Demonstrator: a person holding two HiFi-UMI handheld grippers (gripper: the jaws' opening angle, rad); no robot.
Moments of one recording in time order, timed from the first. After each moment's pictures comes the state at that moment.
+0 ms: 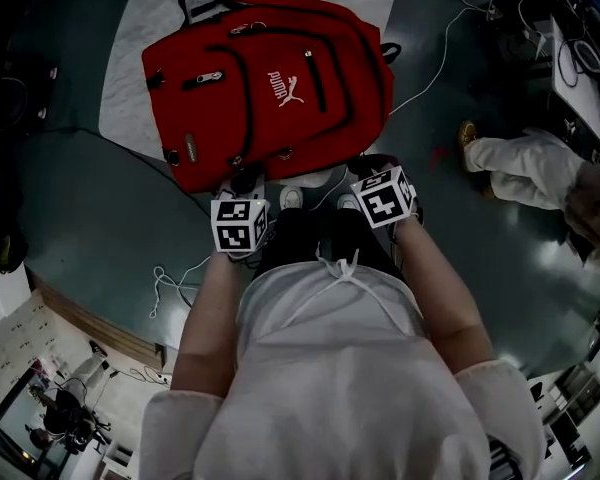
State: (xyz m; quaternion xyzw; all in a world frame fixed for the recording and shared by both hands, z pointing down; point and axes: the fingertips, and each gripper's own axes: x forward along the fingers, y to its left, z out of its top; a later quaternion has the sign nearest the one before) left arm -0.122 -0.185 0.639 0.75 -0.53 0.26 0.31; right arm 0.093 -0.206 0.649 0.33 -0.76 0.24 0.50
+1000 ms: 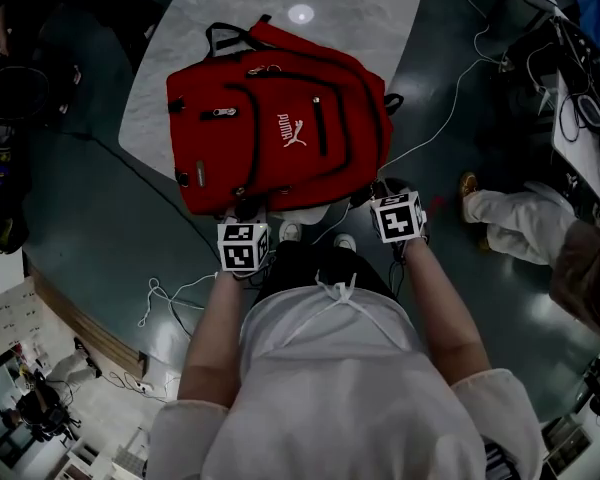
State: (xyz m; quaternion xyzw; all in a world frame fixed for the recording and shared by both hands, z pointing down) left arm -0.125 -0.189 0.644 0.70 -0.58 0.27 0.33; right arm 0.143 -0.268 0.648 0.38 -0.76 0.23 0.47
